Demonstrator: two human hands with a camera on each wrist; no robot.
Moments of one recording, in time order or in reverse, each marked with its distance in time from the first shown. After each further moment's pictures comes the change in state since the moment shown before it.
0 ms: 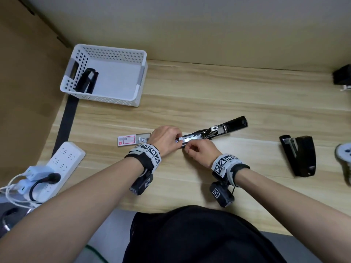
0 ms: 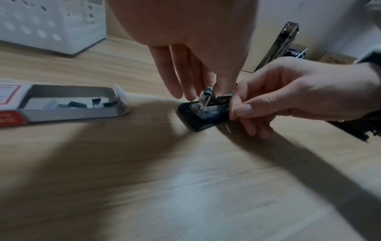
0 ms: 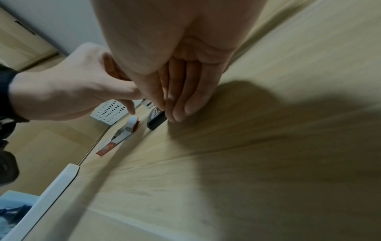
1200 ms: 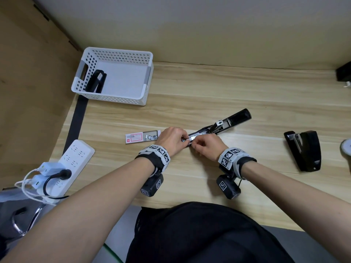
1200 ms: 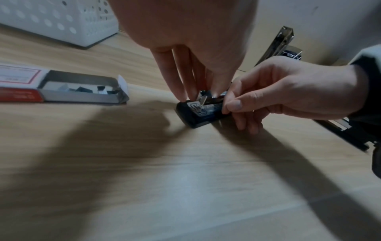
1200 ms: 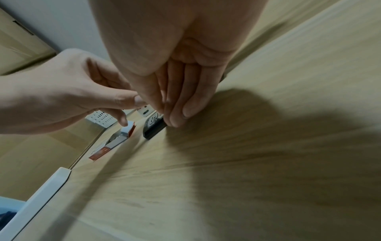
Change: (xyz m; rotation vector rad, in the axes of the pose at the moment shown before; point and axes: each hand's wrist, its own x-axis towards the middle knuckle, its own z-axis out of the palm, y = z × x) left_hand -0.016 0.004 0.005 -0.169 0.008 -0.064; right_hand -0.002 -0.012 -0.010 -0.002 0.000 0.032
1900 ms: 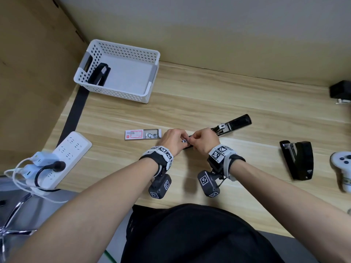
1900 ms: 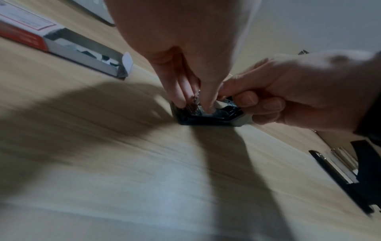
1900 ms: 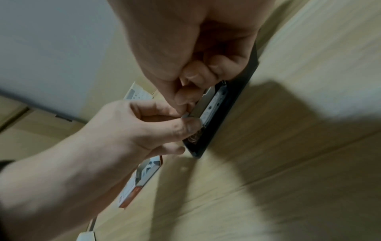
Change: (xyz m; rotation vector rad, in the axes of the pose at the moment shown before) left_hand -0.001 -0.008 0.017 -0.288 0.033 -0.164; right_hand 0.018 -0.030 0.001 0.035 0.124 0.265
